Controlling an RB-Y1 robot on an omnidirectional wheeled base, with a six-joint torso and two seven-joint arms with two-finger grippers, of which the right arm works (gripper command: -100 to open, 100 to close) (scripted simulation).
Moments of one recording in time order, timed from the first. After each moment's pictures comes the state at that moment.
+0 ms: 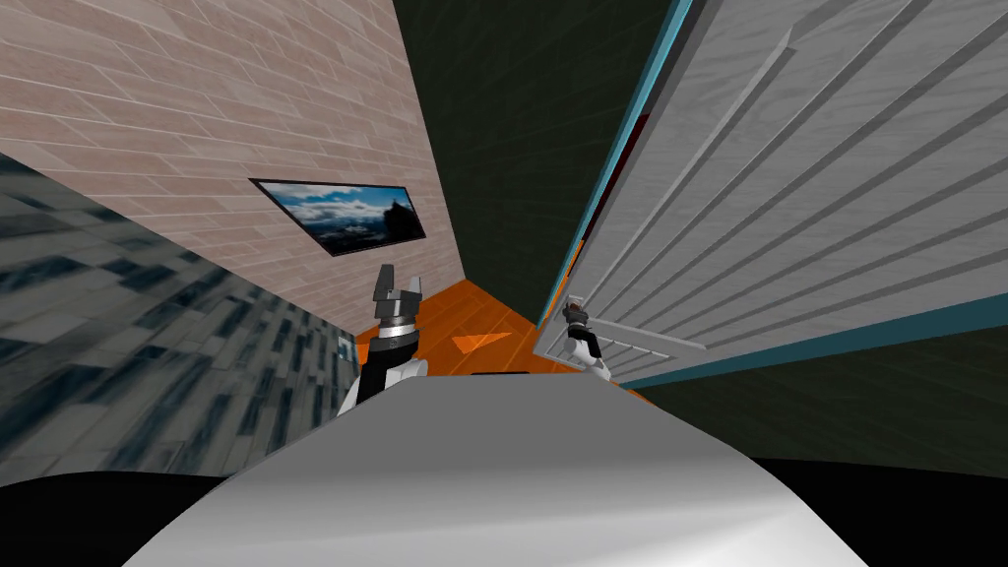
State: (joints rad) arm 0.04 -0.22 -0.13 -1.26 -0.70 -0.36 -1.11
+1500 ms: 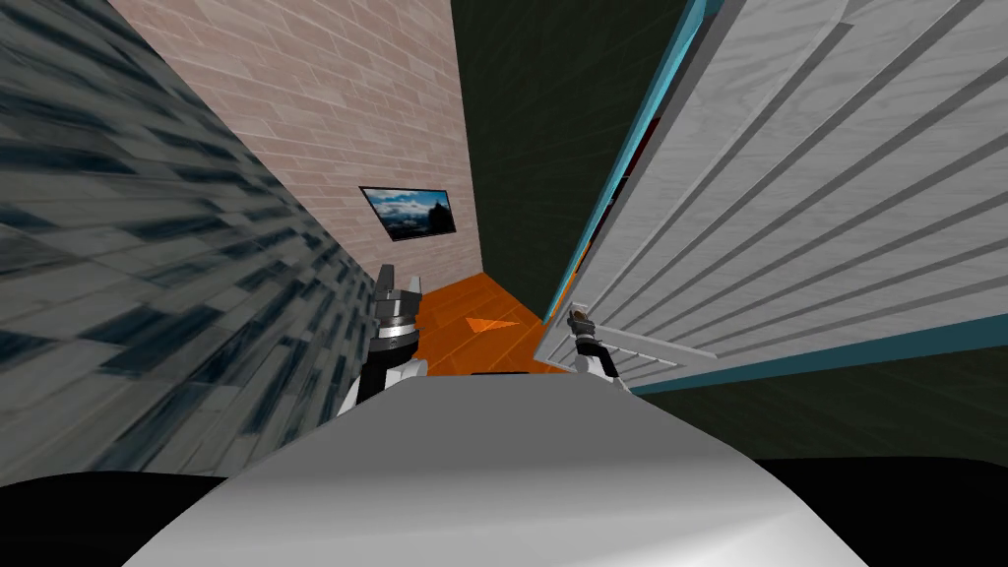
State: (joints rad) arm 0.25 -0.34 -0.02 -1.42 -0.71 -0.38 -1.25
